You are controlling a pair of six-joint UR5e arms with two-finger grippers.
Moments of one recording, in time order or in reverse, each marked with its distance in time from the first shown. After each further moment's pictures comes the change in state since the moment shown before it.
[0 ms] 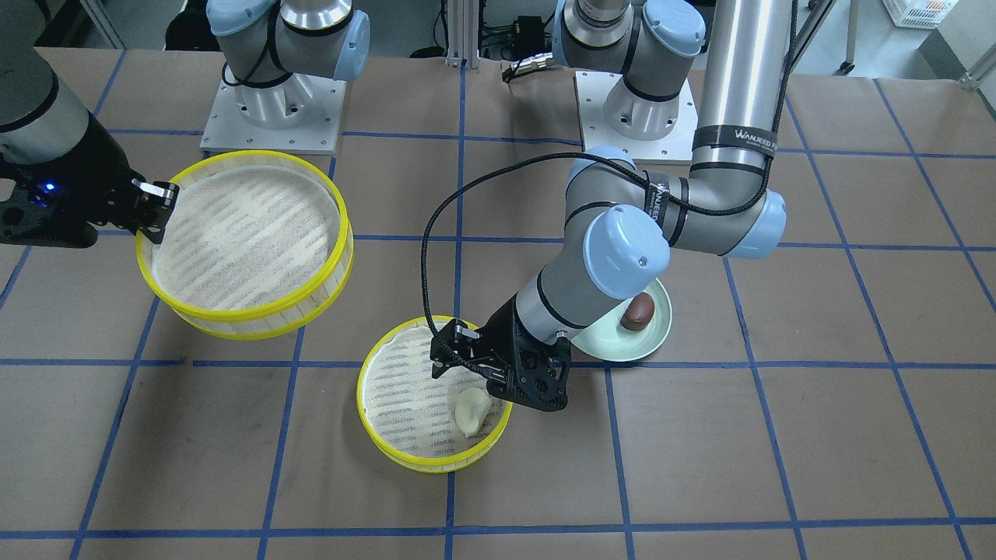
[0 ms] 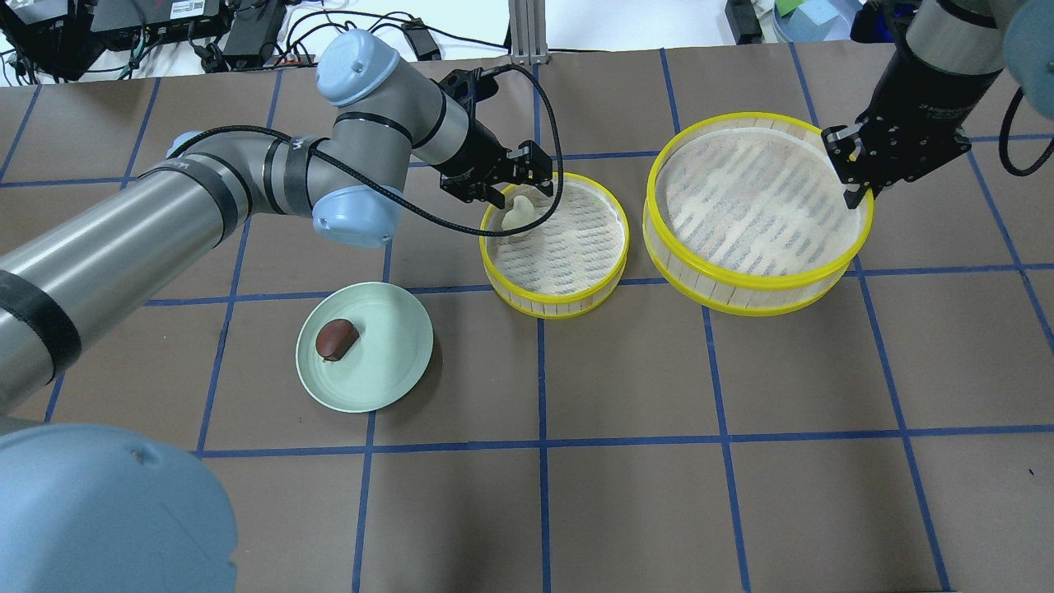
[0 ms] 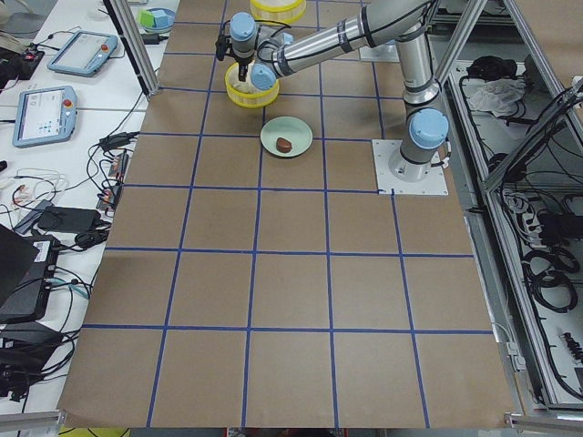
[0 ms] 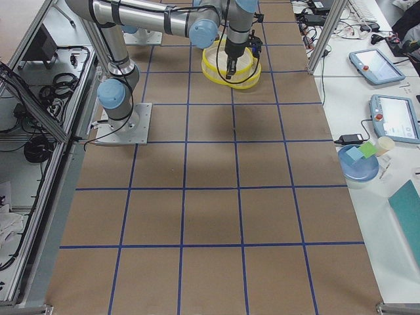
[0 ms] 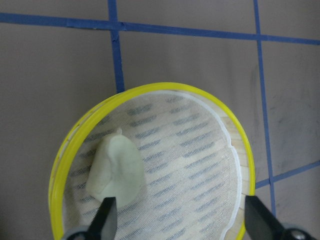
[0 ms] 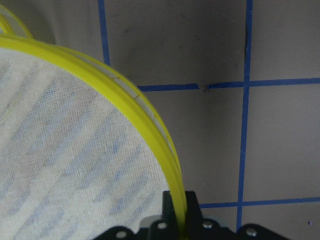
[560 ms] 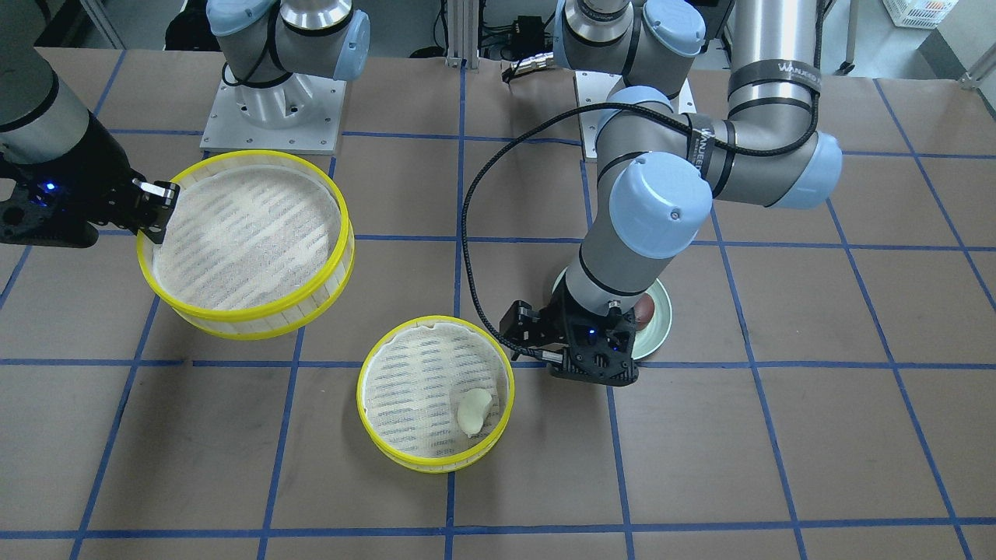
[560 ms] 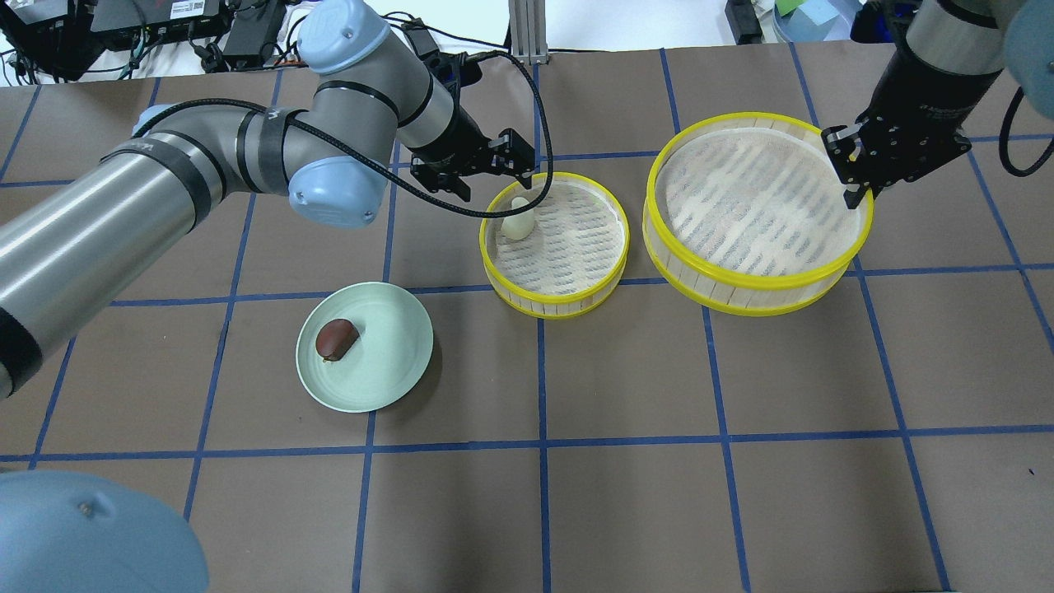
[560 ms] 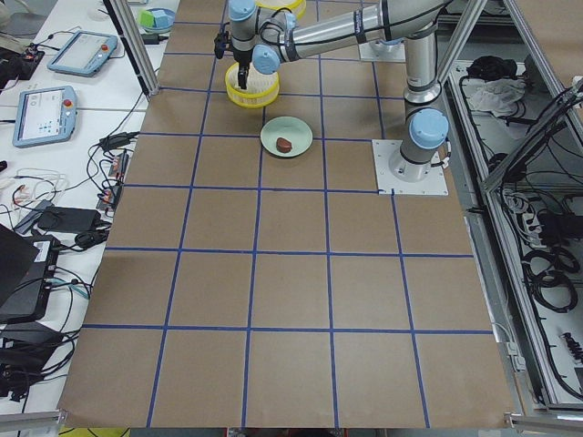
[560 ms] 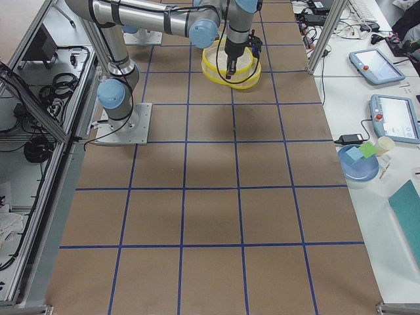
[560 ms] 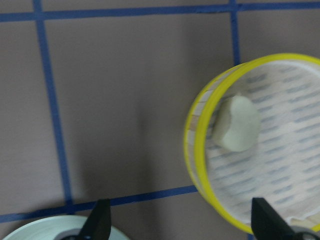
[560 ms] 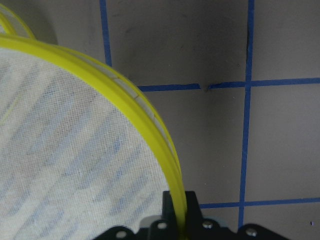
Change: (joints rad) left arm 0.050 0.108 0.027 -0.264 0.337 0.116; right arm 0.000 0.000 0.000 0.000 0.007 0.001
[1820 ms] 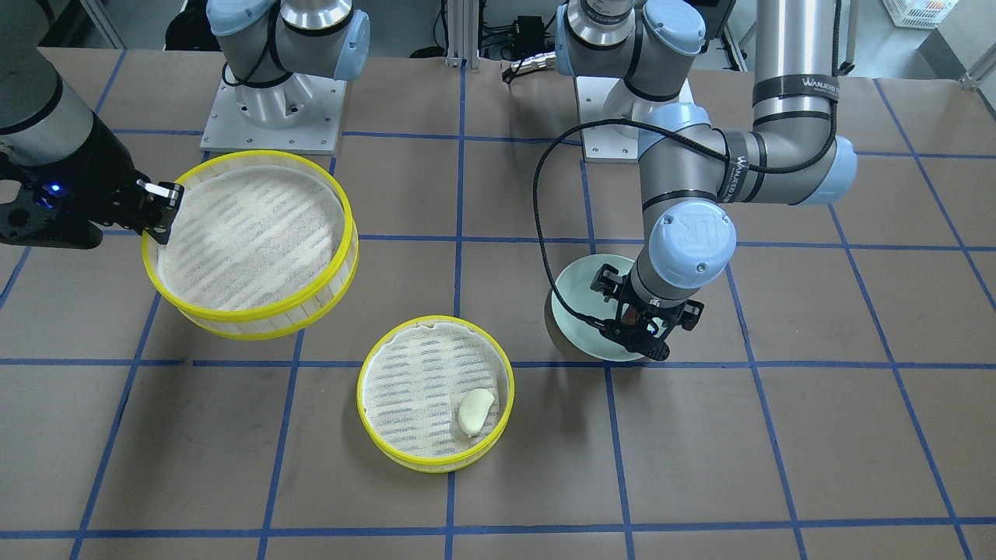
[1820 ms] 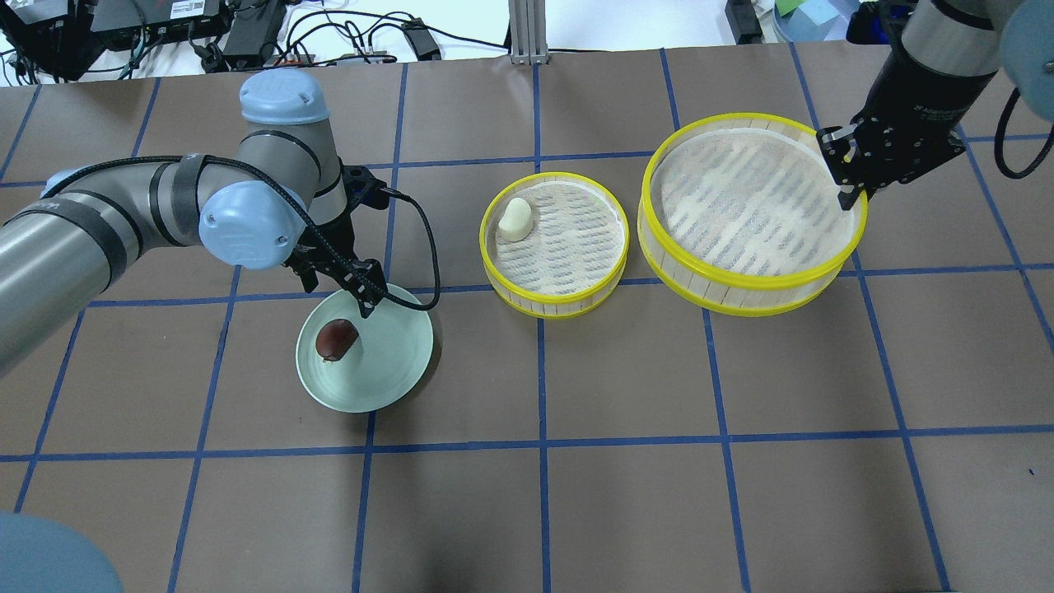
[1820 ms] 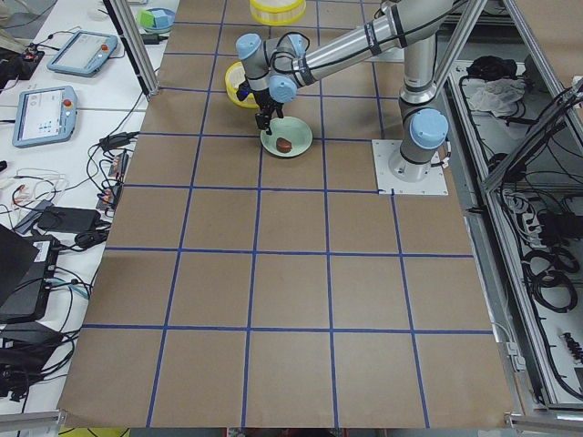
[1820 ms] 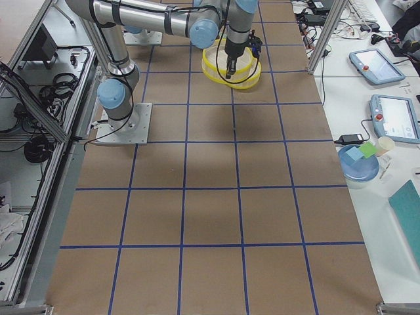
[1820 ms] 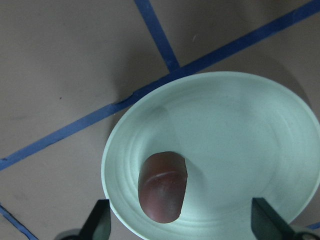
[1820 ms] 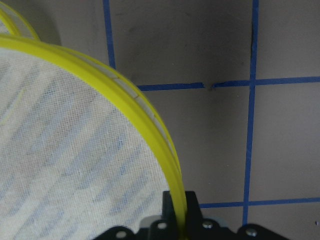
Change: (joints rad) left arm 0.101 0.018 -0.198 -0.148 0.244 0.472; right arm 0.004 0.002 0.002 0.001 0.007 0.007
